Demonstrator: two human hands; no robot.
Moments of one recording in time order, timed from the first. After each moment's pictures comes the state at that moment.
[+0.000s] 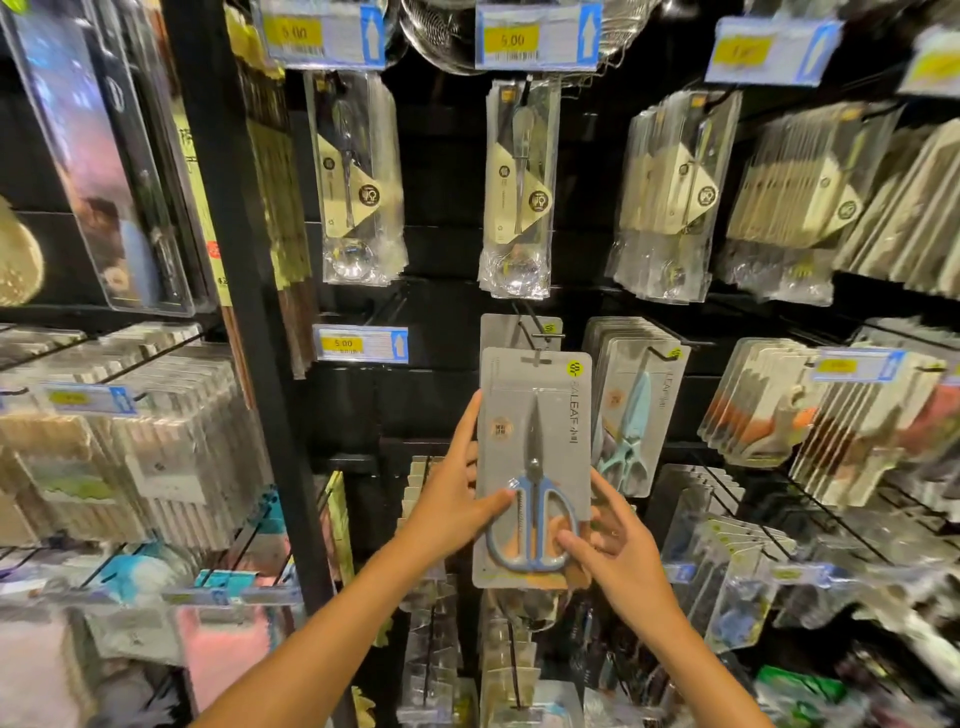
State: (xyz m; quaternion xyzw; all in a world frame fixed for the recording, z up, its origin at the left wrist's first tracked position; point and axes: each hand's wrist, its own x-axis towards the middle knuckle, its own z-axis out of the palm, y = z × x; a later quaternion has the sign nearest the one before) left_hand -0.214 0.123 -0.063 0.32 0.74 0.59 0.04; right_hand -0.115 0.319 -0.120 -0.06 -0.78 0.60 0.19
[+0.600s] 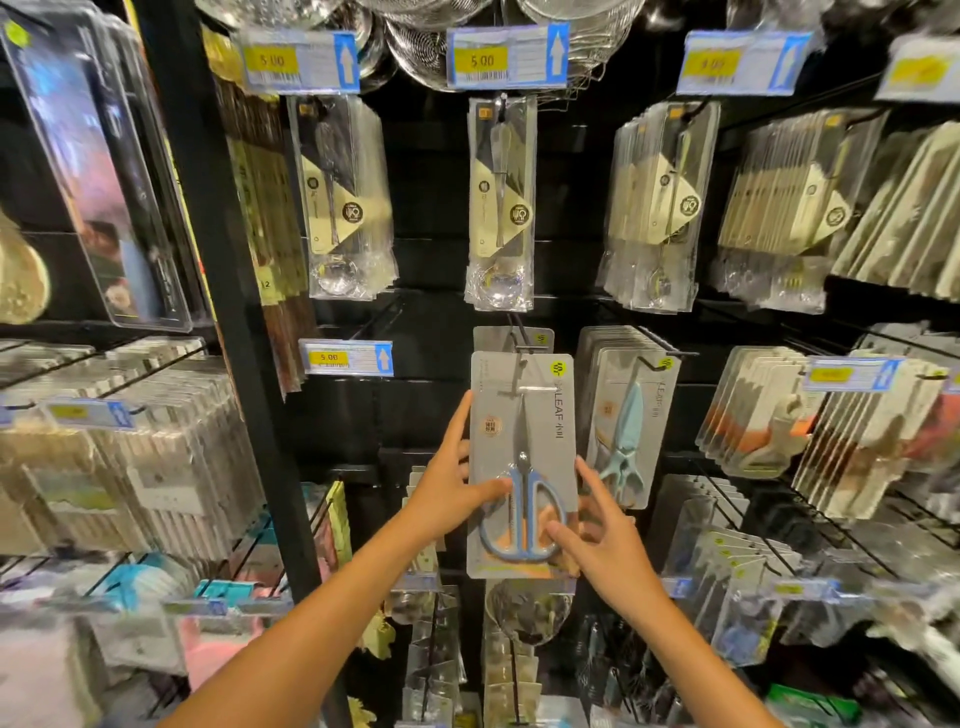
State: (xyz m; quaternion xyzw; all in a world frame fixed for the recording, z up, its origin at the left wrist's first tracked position) left_hand -0.242 0.142 -0.060 0.29 0.74 0.60 0.07; right_hand -0.144 0.341 -0.118 -0.02 -0.81 0.55 0.19
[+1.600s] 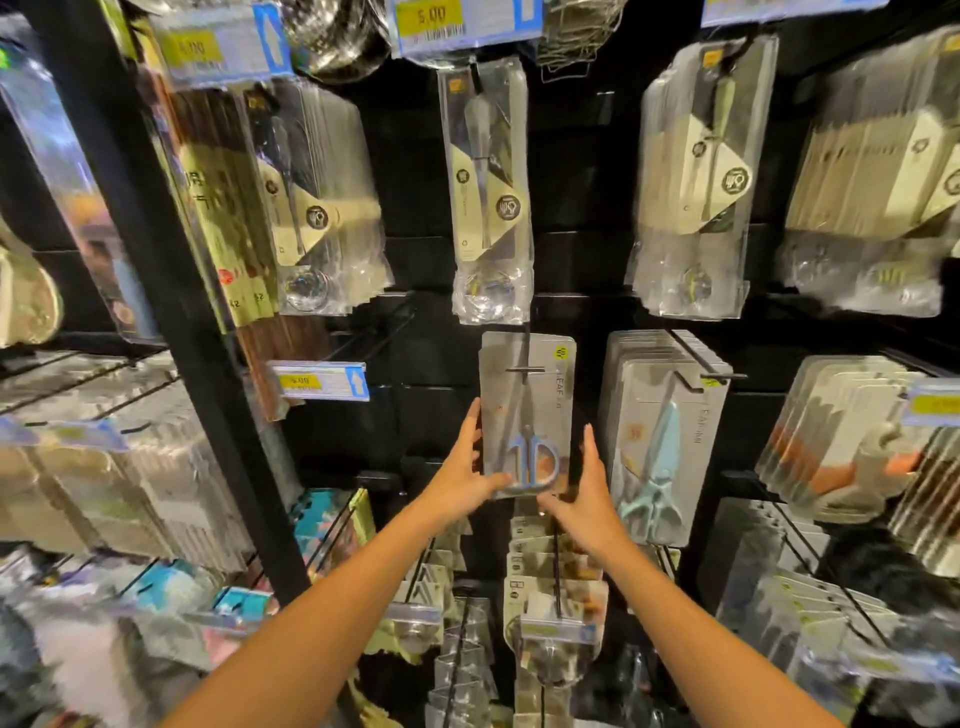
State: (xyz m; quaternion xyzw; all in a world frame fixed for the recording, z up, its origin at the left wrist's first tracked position) left_hand -0.323 0.187 -0.070 0.22 0.81 0.54 0.09; right_hand -0.285 0.374 -0.129 -0.04 -0.84 0.53 0.15
